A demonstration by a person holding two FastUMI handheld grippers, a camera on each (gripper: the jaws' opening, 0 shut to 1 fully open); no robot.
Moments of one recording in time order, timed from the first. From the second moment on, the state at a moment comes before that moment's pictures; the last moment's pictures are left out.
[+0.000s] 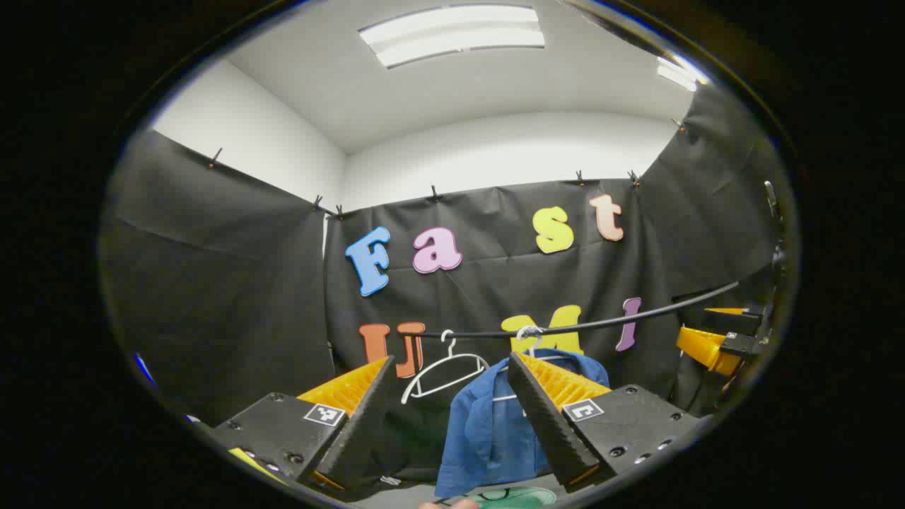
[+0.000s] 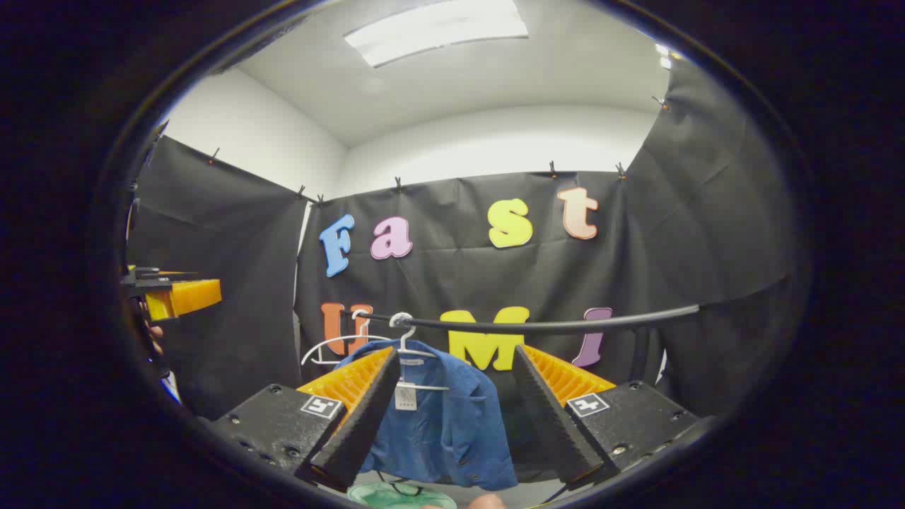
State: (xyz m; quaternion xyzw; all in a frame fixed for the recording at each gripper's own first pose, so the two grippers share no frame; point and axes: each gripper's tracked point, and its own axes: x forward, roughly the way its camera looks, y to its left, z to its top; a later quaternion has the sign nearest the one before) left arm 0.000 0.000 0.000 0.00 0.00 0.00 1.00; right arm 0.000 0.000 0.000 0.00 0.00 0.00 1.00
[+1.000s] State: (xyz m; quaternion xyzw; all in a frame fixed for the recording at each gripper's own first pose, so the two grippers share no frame) left arm 0.058 -0.047 -0.084 -0.01 0.07 -0.06 1.00; right arm 0.057 0.019 -0.049 -0.03 0.03 -0.01 1.00
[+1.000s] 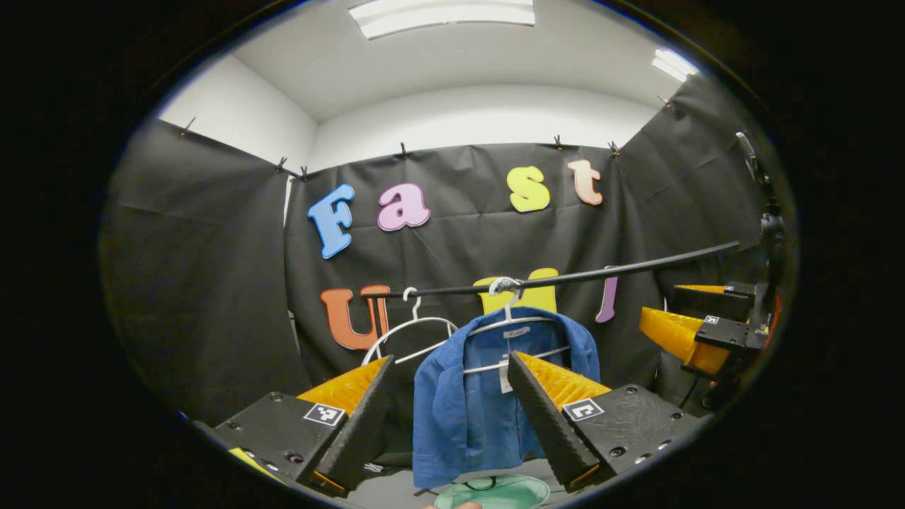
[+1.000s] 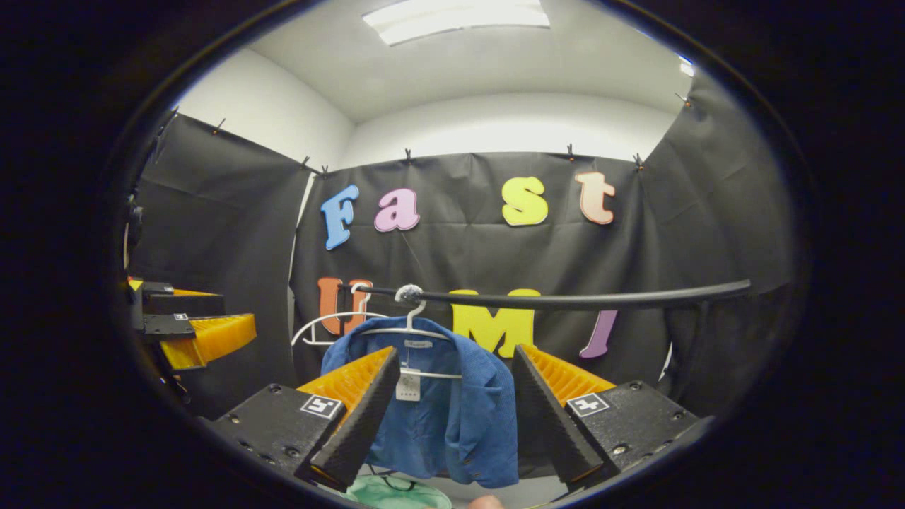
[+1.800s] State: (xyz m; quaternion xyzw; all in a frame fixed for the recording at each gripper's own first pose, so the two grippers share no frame) left arm 0.116 -0.037 -0.160 -0.04 0.12 -0.06 0.99; right arm 0.126 0.016 -0.113 -0.06 0.08 -0.11 0.99
